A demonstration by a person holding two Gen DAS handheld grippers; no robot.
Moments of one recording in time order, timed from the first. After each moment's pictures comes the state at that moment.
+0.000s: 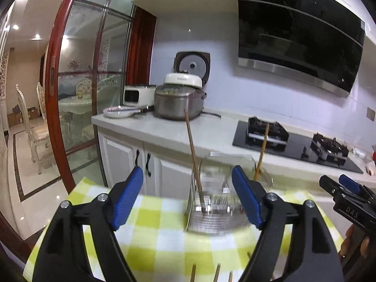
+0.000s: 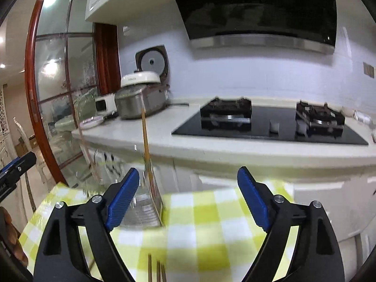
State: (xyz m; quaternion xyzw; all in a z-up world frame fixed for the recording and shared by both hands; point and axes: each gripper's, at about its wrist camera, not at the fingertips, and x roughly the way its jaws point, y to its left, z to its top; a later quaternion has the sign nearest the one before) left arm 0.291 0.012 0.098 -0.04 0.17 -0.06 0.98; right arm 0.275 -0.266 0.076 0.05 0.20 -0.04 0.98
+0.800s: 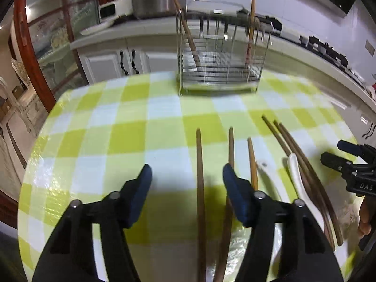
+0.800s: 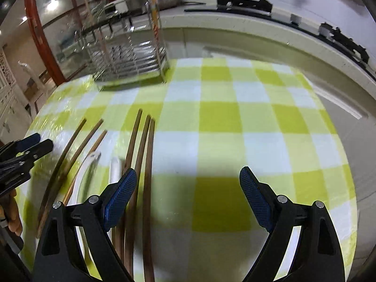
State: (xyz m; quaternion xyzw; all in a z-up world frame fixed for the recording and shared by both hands) left arm 0.258 0.009 -0.044 0.05 0.43 -0.11 0.90; right arm 0.233 -0.256 -0.053 0.03 0.46 0.03 0.89
